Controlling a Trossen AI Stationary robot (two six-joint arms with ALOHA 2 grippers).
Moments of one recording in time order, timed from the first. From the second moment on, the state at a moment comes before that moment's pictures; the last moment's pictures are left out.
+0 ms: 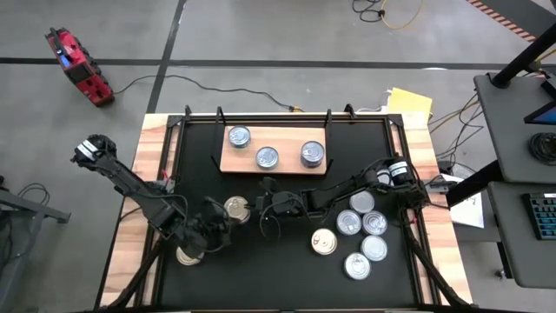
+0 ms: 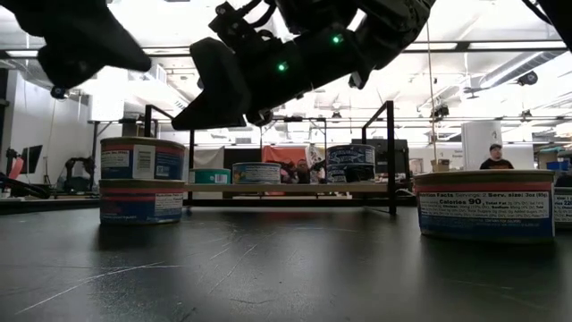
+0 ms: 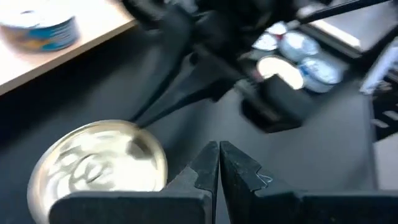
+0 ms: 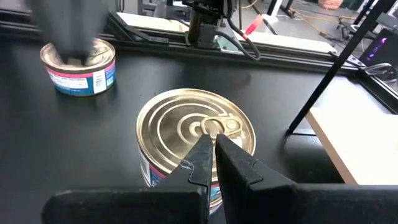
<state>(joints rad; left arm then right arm) -0.70 1.24 0.72 -0.28 -0.78 -1.02 0.15 2.12 1.32 0.45 0.25 -0.08</state>
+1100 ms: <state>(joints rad) -0.60 0.86 0.46 -0.02 -0.85 -0.74 0.15 2.13 1.31 0.44 0.25 -0.08</state>
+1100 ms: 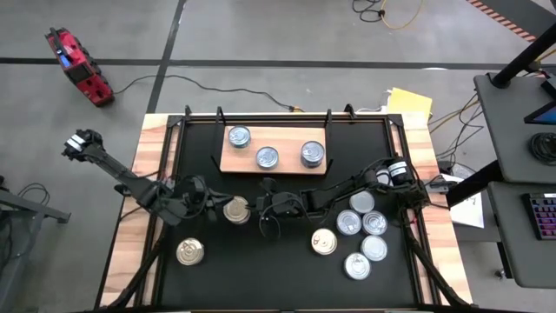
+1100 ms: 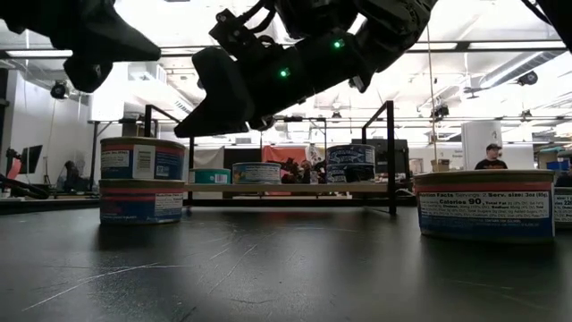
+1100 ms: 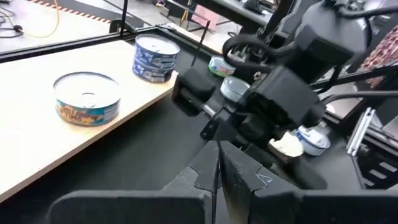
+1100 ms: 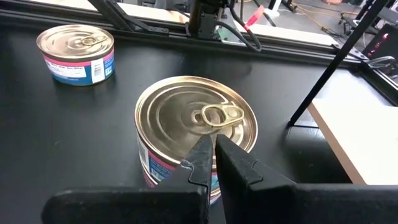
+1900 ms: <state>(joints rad) -0.60 0.85 0.56 -0.58 -0.67 -1.34 0.16 2.12 1.31 0.41 0.26 -0.07</state>
